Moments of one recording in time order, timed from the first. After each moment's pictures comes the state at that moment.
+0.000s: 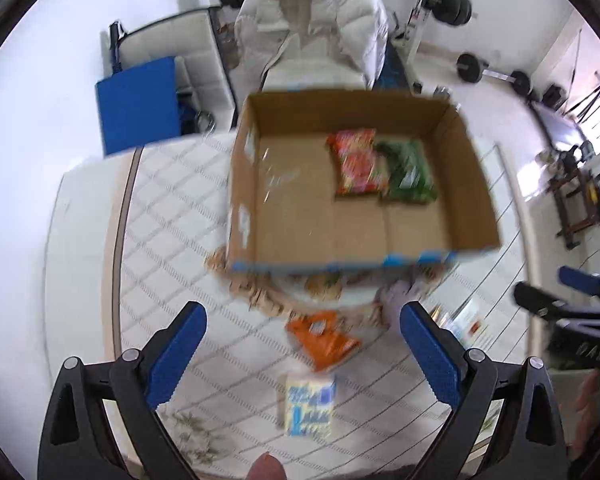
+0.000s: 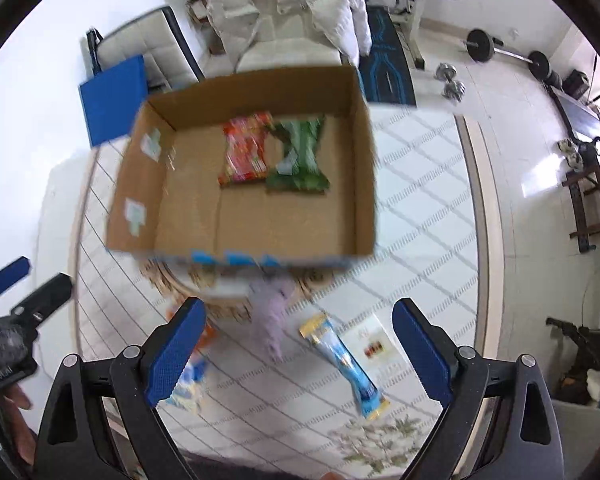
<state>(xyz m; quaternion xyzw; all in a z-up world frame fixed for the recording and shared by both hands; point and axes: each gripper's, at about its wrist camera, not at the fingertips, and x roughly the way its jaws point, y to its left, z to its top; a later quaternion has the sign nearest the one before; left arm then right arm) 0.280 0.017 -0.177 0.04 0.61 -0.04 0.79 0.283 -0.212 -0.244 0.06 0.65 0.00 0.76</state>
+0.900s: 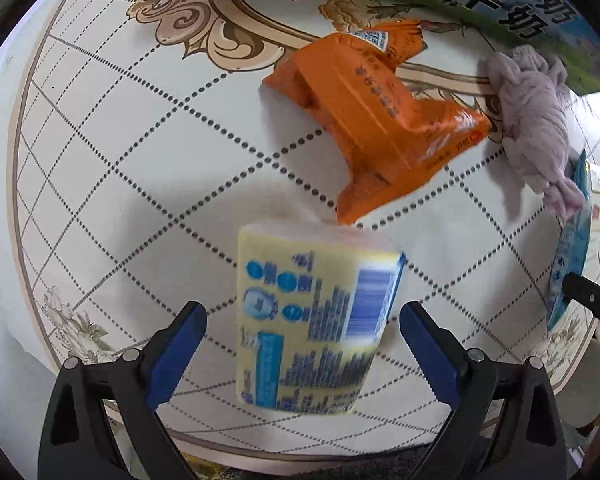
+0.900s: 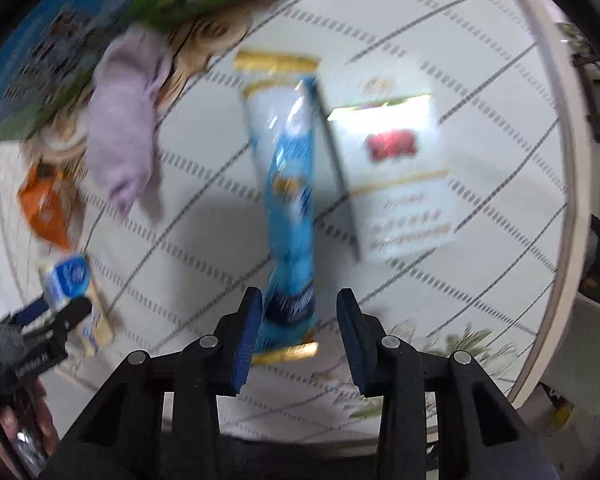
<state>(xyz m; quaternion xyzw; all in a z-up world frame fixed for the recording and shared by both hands) 0.195 0.020 -0.409 0.01 0.77 -0.01 0.64 0.188 -0.248 -0.445 0.14 0.77 -0.04 0.62</state>
